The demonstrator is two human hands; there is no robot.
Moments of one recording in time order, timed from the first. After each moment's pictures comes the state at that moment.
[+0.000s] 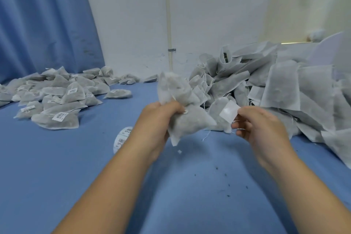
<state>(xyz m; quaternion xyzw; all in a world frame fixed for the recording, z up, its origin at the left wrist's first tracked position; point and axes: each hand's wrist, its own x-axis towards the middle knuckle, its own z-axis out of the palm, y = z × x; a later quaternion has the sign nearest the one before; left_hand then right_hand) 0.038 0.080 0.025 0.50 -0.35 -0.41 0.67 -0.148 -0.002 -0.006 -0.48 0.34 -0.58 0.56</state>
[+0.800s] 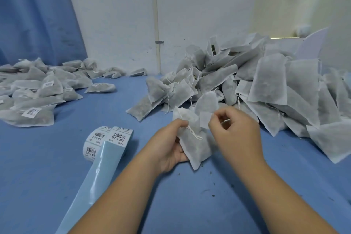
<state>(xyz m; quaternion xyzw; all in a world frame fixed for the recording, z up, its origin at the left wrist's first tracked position) 0.011 0.032 -0.037 0.47 -0.28 -0.63 0.55 -0.136 0.001 -0.031 -0.70 0.44 -0.54 0.15</state>
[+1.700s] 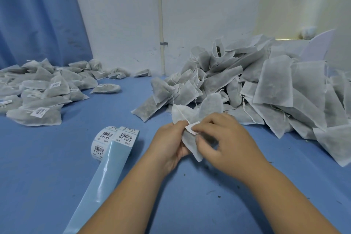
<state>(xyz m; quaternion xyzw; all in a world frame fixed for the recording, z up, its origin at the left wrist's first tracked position) 0.012 0.037 -0.035 0.46 -0.28 -0.56 0.63 -0.135 0.009 -0.033 -0.88 0.30 -0.38 0.04</state>
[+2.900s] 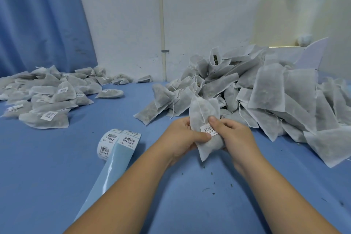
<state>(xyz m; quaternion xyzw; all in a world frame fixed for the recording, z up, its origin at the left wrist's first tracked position) 0.000 0.038 -0.021 0.46 -0.47 -0.53 0.54 -0.142 -0.012 -0.034 -0.54 0.39 -0.49 0.57</state>
